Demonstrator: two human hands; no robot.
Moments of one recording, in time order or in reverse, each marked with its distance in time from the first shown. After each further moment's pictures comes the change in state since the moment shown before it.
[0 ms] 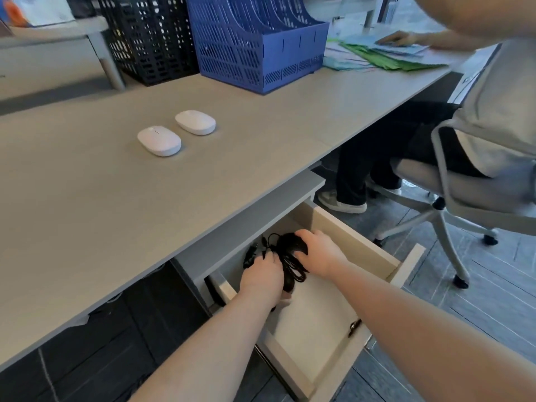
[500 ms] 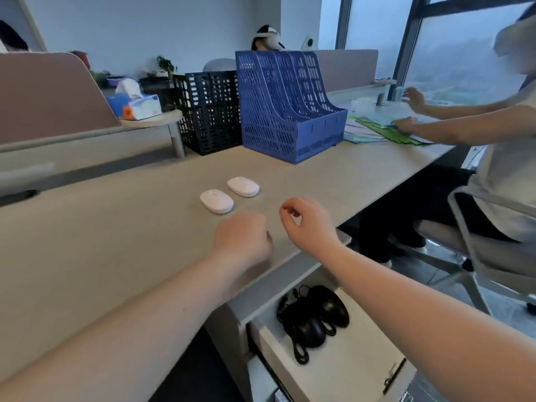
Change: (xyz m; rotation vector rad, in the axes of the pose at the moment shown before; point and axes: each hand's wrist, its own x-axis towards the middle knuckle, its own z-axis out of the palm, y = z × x) left_hand -0.086 -0.077 -0.190 0.006 0.591 -0.070; right_hand -0.005 -0.148 -0.114 0.265 0.544 -0.419
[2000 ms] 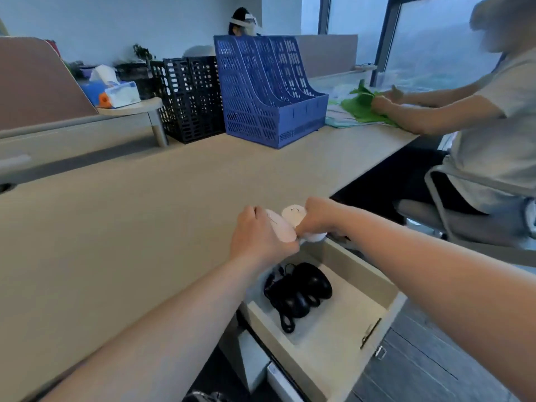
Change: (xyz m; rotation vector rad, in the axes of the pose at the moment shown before) left_hand -0.022 0.046 0.045 -0.367 -0.003 -0.141; right_hand -0.020 -0.001 -0.055 -0.424 -0.637 0.456
